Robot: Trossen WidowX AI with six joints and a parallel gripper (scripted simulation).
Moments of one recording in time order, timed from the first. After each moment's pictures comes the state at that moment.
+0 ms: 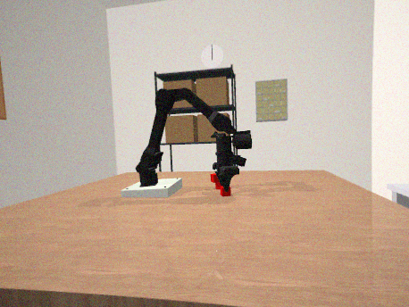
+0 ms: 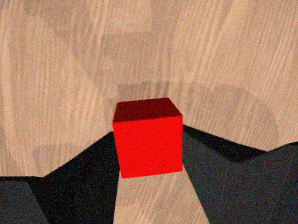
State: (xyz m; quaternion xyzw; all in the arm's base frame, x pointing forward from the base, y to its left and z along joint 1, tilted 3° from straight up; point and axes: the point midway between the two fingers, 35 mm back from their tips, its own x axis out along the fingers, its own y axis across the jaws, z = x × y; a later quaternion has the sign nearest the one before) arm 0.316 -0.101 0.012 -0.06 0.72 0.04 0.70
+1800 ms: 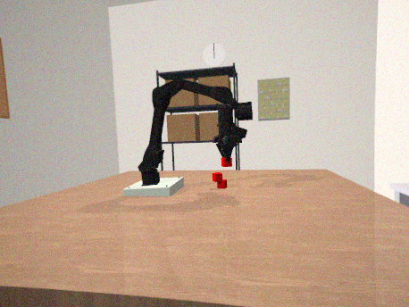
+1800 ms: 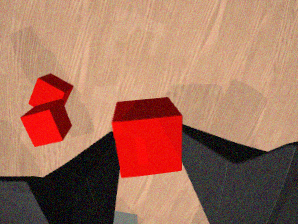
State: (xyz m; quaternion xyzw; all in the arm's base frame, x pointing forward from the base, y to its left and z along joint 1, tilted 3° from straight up) arm 0.324 -0.070 0.116 -0.09 0.72 0.07 0.69
